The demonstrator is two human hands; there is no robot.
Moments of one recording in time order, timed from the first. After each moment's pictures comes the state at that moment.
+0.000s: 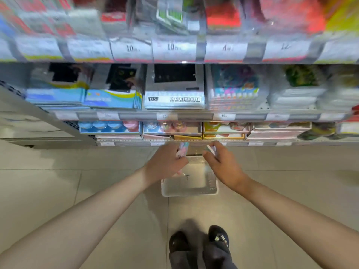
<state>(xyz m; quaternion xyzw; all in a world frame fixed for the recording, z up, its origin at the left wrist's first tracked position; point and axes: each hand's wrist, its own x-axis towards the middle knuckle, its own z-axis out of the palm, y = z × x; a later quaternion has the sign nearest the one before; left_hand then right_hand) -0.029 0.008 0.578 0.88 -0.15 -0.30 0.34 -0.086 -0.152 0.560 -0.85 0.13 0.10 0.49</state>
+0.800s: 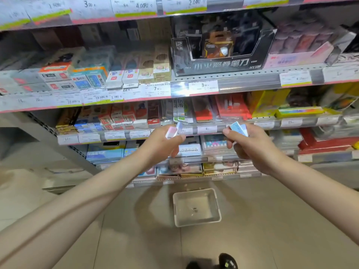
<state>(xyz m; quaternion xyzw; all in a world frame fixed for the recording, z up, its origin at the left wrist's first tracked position) -0.031 0.040 0.924 0.86 -0.16 -0.22 0.44 -0.105 -0.167 0.905 -0.73 0.13 -0.02 0.67</state>
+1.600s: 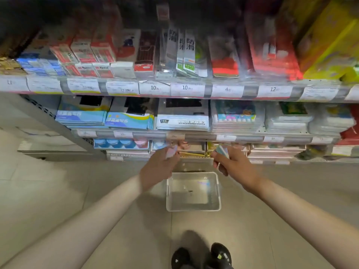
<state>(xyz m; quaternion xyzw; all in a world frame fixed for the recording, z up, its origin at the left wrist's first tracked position) -0.017 0.044 0.655 0.82 -0.03 -0.29 0.49 -0.067 -0.160 0.648 -0.78 0.14 0.11 0.60</state>
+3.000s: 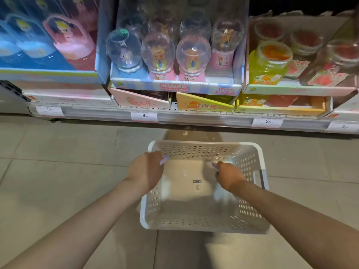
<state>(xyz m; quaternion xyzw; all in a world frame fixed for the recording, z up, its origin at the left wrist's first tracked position) 0.016 0.056 0.108 0.97 -0.12 -0.18 0.13 -0.026 -0.175 0.029 -0.93 0.10 0.30 0.18</state>
